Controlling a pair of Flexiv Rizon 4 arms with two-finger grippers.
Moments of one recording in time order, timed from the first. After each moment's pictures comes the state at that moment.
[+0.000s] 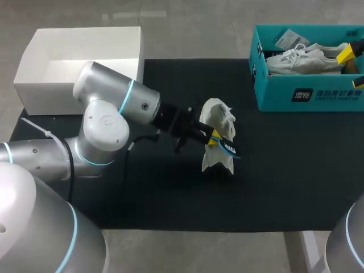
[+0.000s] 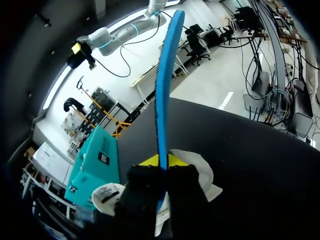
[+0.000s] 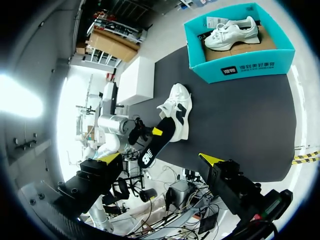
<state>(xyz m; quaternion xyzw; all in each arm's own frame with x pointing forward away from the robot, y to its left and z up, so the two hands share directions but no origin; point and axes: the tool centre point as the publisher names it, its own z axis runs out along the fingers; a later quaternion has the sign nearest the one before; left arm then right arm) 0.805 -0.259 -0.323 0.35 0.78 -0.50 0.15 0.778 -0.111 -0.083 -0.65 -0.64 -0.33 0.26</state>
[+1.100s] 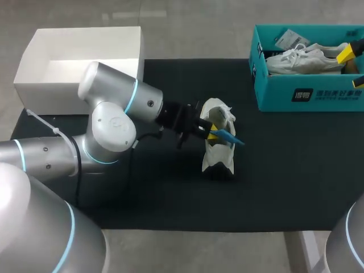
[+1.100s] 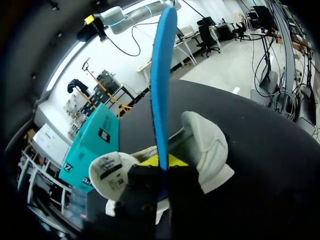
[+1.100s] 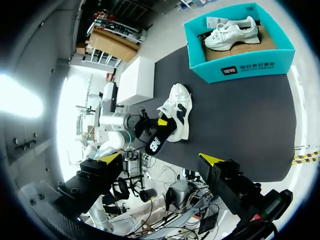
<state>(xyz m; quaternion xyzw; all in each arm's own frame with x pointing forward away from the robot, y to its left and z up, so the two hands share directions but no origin) 0.845 -0.259 -0.348 0.30 0.82 -0.47 0.16 0.778 -0.111 -0.083 -0.65 -0.64 -0.33 0.26</state>
